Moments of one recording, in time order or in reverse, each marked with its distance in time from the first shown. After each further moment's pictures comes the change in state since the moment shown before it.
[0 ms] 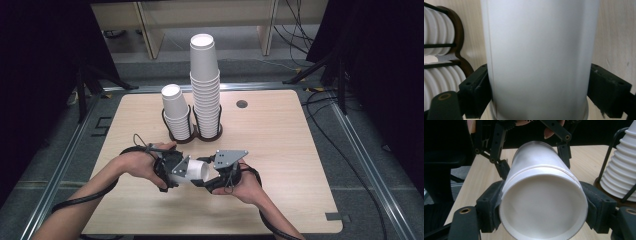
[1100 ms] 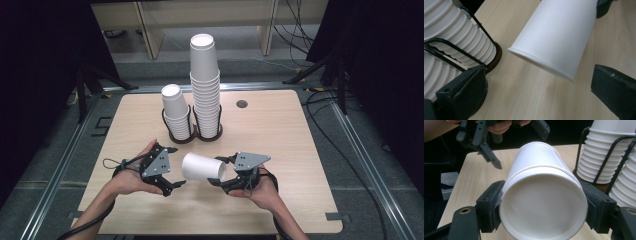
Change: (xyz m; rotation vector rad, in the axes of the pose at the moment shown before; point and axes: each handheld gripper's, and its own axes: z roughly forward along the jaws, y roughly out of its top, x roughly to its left) left arm -0.032 -0.040 0.001 -0.582 0.245 -0.370; right arm 0.002 -0.019 -0.047 -0.035 -0.096 0.057
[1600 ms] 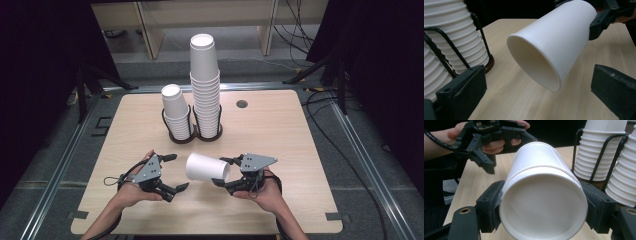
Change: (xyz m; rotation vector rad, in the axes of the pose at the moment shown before) left arm -0.015 -0.035 0.007 -0.231 0.029 -0.229; right arm -0.001 -0.008 -0.010 -0.034 -0.005 0.037
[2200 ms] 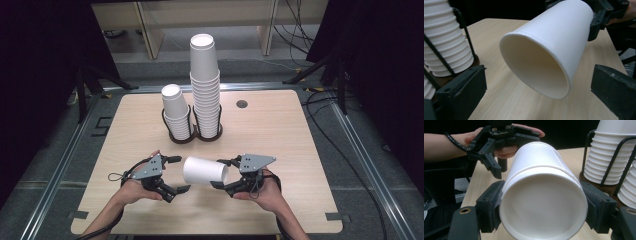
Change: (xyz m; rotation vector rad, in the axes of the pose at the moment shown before) left arm 0.005 -0.001 0.009 -0.004 -0.135 -0.024; right arm 0.002 0.003 0.002 -0.006 0.071 -0.004
